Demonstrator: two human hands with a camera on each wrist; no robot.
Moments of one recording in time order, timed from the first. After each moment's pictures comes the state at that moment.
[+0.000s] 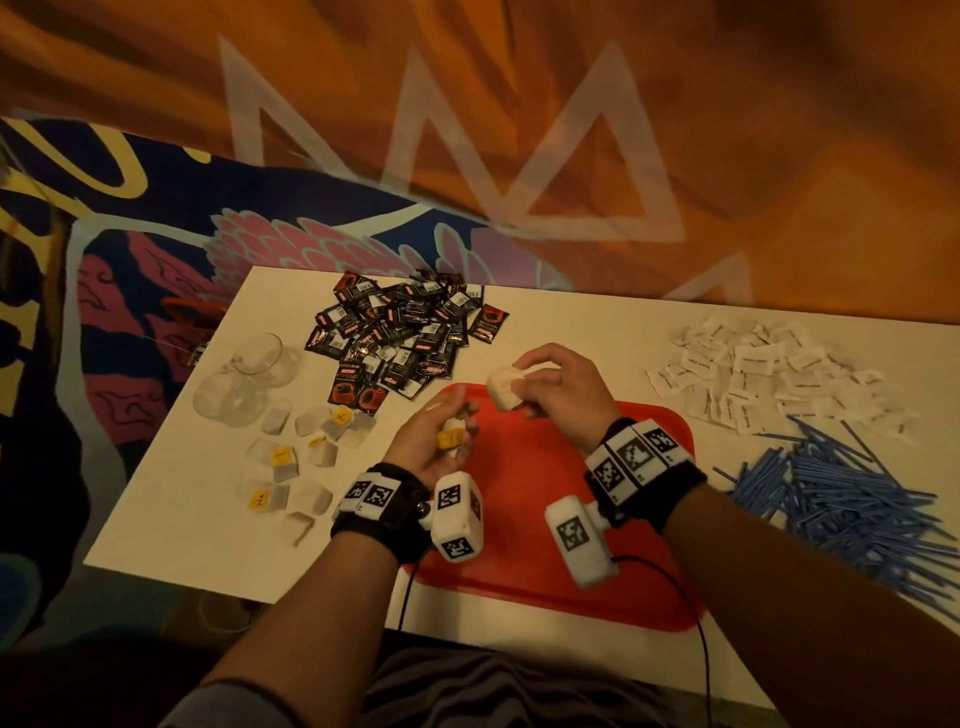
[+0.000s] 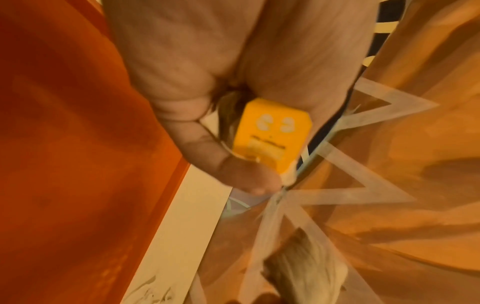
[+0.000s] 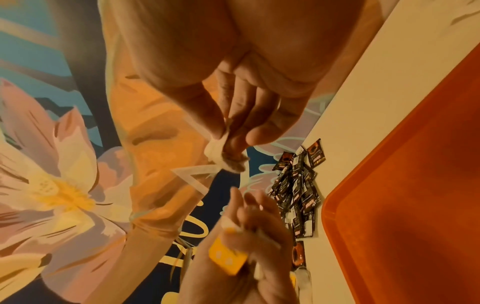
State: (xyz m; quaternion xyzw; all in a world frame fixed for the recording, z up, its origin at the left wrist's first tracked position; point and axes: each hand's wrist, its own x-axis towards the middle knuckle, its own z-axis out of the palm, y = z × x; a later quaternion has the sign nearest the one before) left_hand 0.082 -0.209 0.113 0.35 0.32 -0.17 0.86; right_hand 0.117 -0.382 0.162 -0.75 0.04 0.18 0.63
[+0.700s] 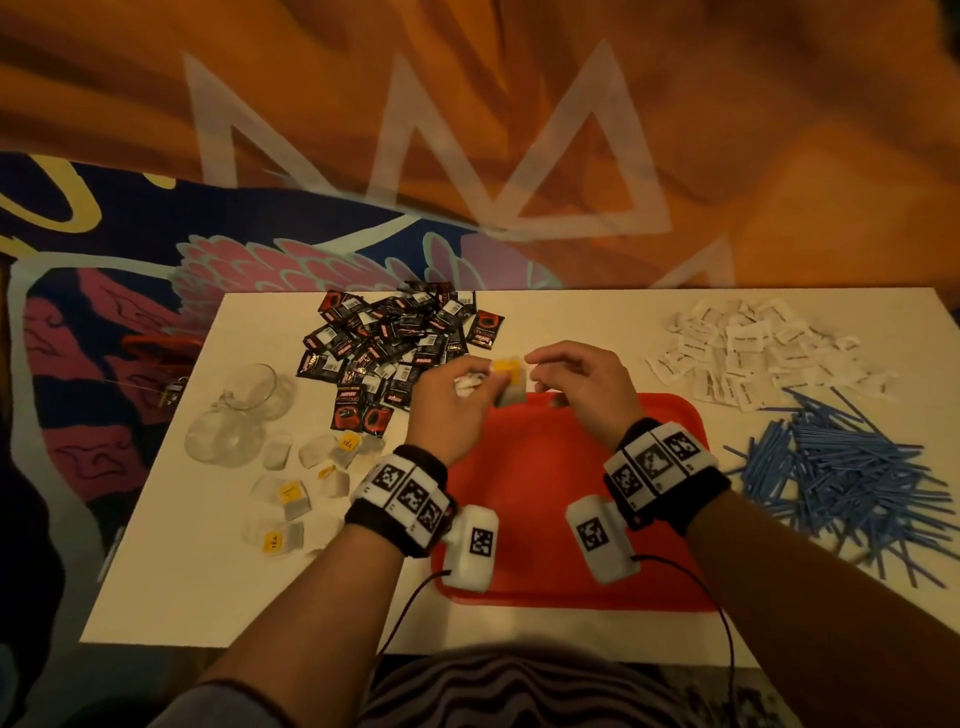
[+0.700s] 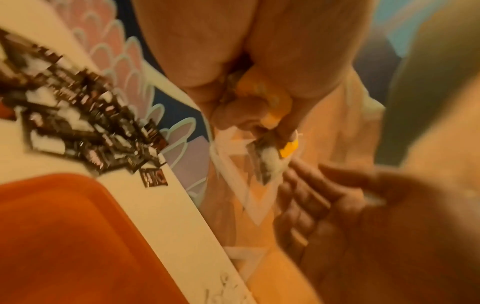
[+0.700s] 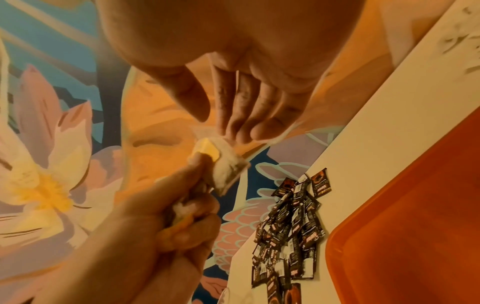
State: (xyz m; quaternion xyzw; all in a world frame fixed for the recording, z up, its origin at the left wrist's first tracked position) left_hand 0.111 -0.188 0.146 0.82 0.03 0.02 0.57; right_hand 0.119 -0.360 0.160 -0.78 0.04 0.05 0.62
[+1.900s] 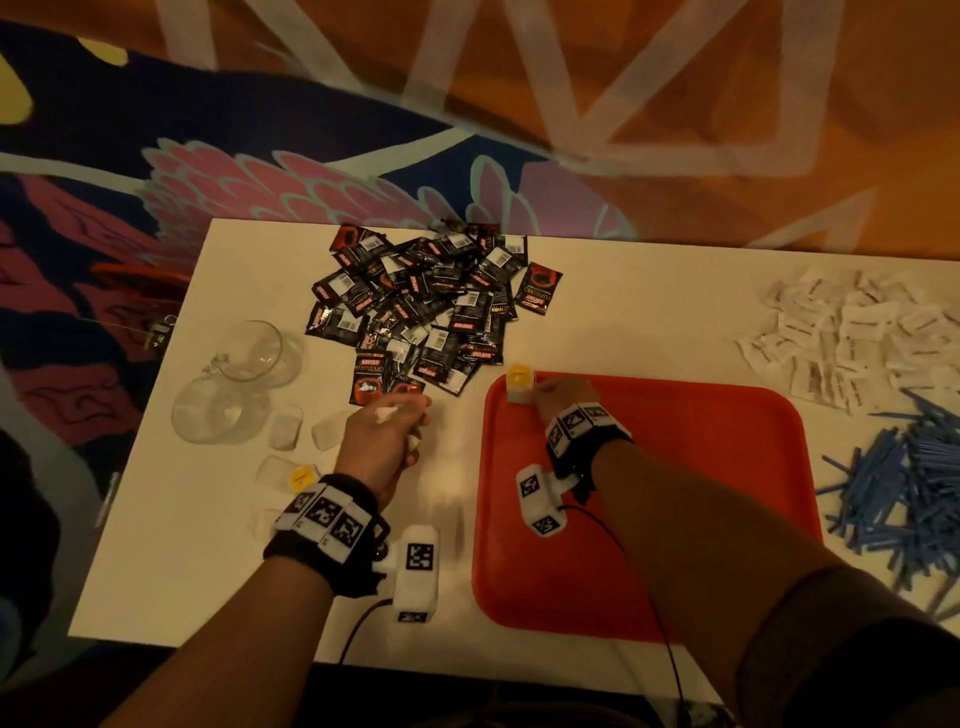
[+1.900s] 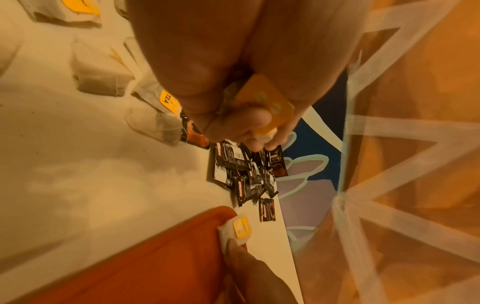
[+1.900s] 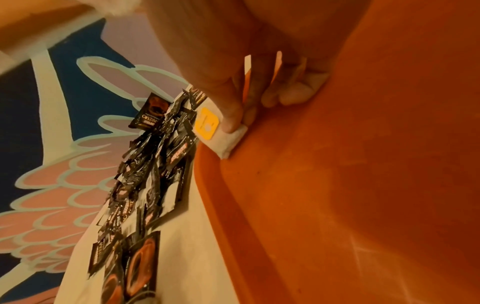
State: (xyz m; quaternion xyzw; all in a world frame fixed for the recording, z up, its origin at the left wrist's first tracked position) left_hand 0.129 -0.057 0.032 0.62 0.35 -0.13 0.69; right_hand 0.206 -0.268 -0.013 -0.84 0.26 0.30 0.36
